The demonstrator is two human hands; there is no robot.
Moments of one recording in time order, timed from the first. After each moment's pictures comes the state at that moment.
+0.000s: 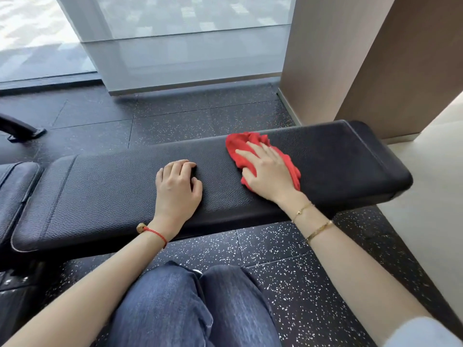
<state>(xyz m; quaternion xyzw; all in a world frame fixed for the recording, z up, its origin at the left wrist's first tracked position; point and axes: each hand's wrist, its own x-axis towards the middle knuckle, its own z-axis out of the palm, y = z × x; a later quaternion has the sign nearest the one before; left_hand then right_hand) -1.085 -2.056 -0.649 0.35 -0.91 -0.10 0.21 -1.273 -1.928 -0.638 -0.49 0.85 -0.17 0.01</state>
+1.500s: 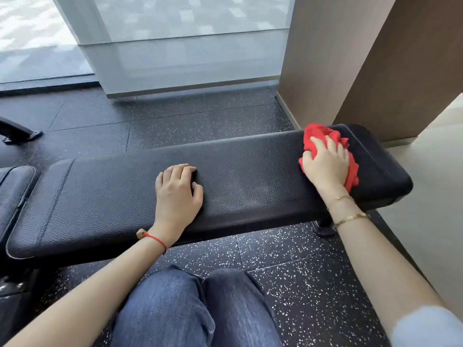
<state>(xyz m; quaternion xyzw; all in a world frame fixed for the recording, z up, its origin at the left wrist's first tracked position) -1.085 -2.057 -0.649 0.35 -0.90 -0.10 0.22 -1.358 -1.877 -0.640 -0.21 0.96 -0.18 -0.09</state>
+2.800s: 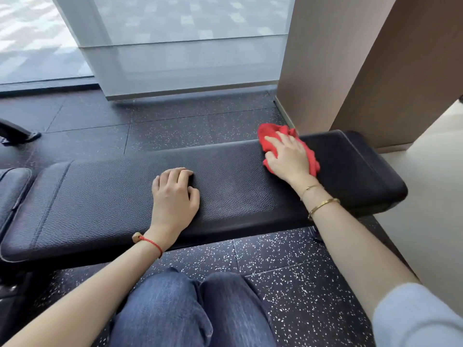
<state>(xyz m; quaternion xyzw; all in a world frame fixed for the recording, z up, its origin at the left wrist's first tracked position) -1.088 -2.056 -0.650 0.35 -0.91 -0.09 0.22 -1.350 -1.935 -0.633 -0.37 0.91 -0.16 -0.01</state>
